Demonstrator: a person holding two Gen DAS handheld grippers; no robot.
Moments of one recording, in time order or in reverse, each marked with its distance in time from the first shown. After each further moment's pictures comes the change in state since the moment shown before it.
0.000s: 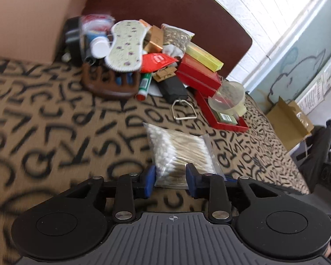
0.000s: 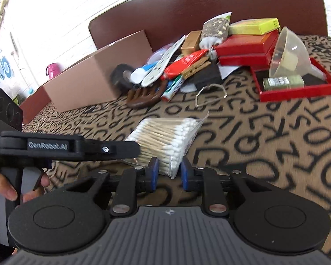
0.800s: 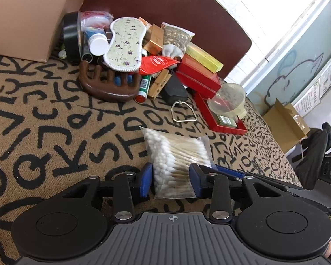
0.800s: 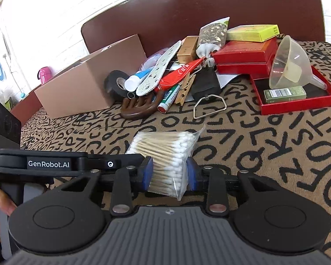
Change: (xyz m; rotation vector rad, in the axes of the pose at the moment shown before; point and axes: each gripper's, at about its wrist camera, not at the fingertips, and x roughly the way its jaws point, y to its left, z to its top) left arm 0.017 0.006 0.009 -0.005 0.007 -0.043; right arm 0.014 0.006 0.017 0.007 -0.017 -0.042
